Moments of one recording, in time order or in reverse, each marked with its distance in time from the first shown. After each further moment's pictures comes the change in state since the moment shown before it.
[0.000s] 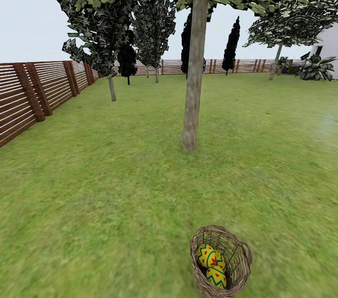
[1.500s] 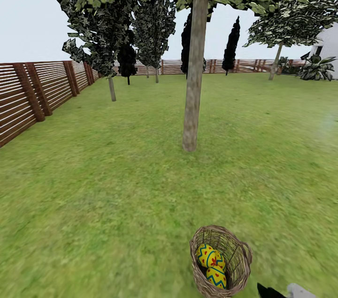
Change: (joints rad) left arm 0.000 0.001 0.000 0.001 0.000 -0.009 -0.001; right arm 0.095 0.062 -0.023 -1.071 -0.147 0.919 0.014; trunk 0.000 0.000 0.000
